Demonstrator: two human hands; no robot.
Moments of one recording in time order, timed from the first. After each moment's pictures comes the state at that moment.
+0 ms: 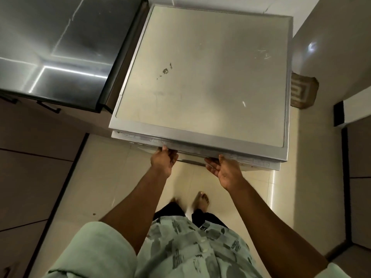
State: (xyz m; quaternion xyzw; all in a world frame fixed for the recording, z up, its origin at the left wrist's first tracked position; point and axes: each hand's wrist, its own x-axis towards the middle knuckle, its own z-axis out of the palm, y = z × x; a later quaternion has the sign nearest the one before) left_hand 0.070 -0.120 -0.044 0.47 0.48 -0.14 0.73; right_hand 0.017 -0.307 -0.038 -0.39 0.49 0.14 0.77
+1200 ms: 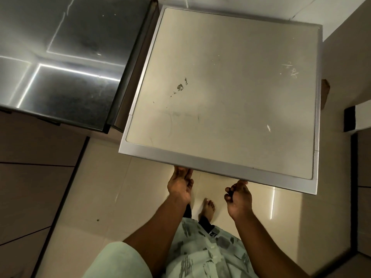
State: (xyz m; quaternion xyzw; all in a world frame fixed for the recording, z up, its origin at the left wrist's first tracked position) left_hand 0.085 -0.119 -0.071 0.34 0.54 -0.14 0.76; right_hand 0.034 -0.276 -0.068 -0.40 0.60 0.06 0.70
